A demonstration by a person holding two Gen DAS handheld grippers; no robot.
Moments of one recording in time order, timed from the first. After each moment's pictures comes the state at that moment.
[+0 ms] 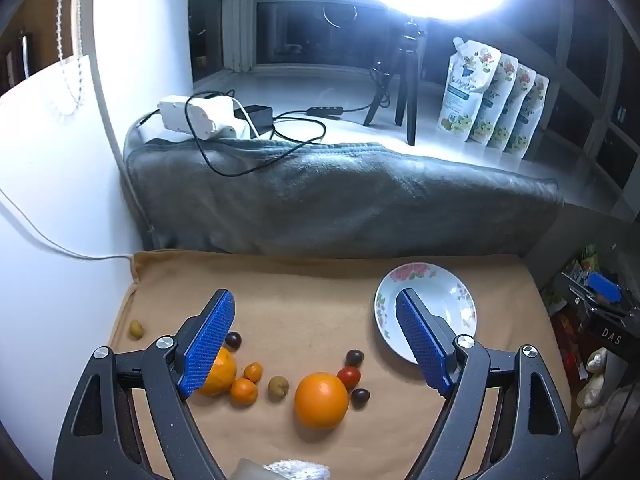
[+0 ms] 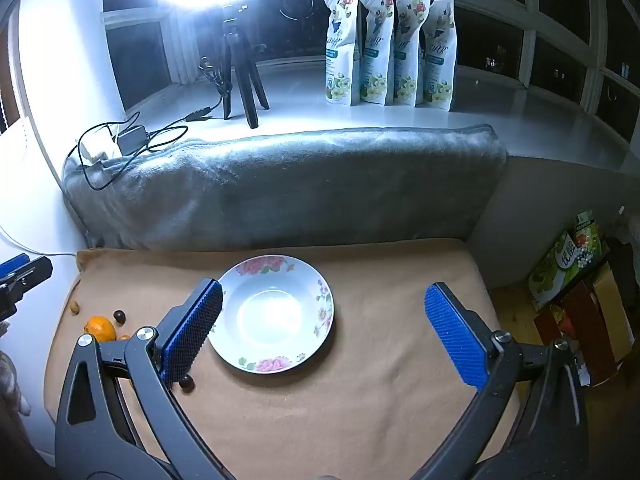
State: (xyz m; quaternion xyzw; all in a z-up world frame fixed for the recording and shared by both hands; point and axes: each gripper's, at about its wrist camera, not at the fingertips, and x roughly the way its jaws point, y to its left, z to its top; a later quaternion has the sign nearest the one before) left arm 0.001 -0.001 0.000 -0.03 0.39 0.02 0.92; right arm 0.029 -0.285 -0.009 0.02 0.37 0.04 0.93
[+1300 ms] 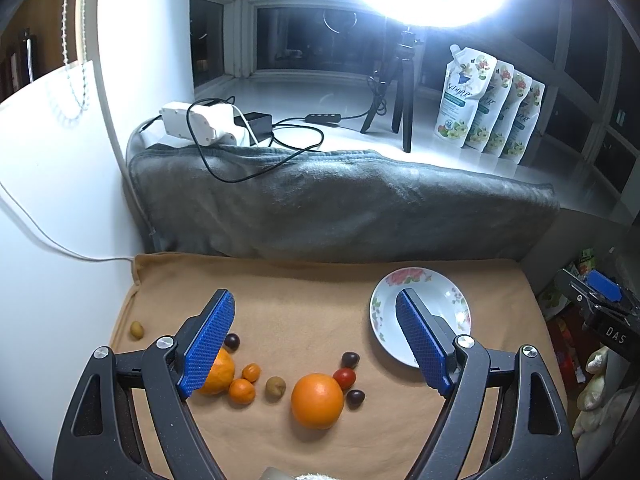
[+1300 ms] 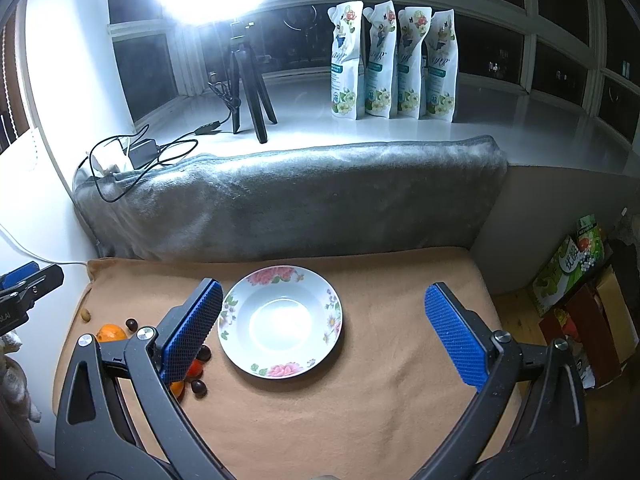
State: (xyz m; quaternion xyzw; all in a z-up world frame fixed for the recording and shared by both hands) left arm -0.005 0.000 0.010 -0.04 0.37 0.01 0.93; right arm 0.024 -0.282 0.005 0.03 0.35 0.05 0.93
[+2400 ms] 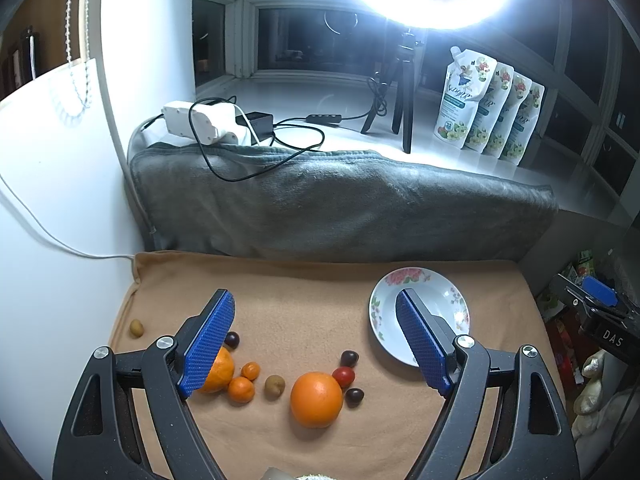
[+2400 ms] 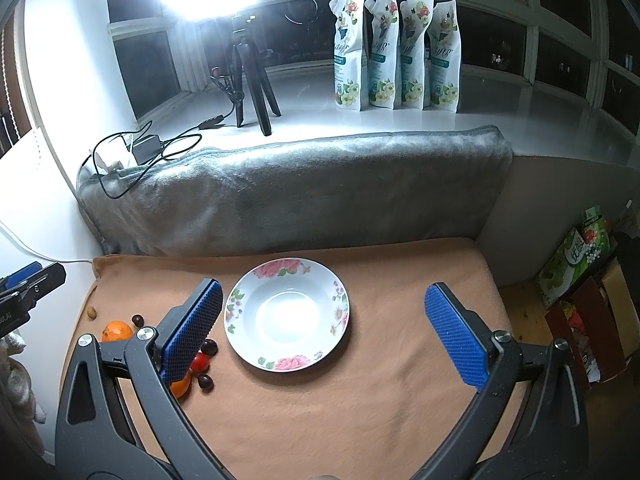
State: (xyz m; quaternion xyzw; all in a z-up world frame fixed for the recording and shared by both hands) left arm -0.007 0.001 0.010 -0.04 0.37 0.01 0.93; right arm 0.017 -0.275 -0.002 0.04 0.36 0.05 0.93
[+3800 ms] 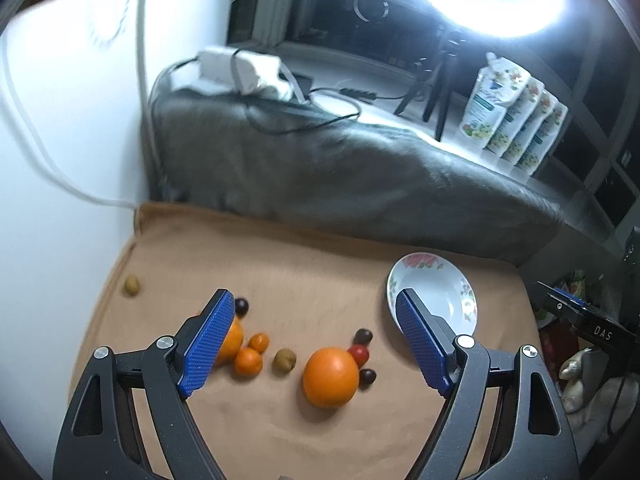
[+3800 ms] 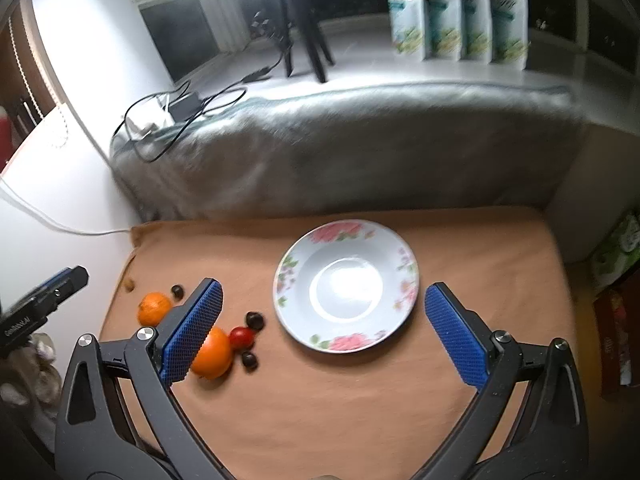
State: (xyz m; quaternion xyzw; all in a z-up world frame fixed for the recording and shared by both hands) left arm -0.022 0.055 -0.028 -0.13 0.40 0.02 0.91; right arm 0.049 -0.242 -0.038 0.07 0.44 0.16 0.88
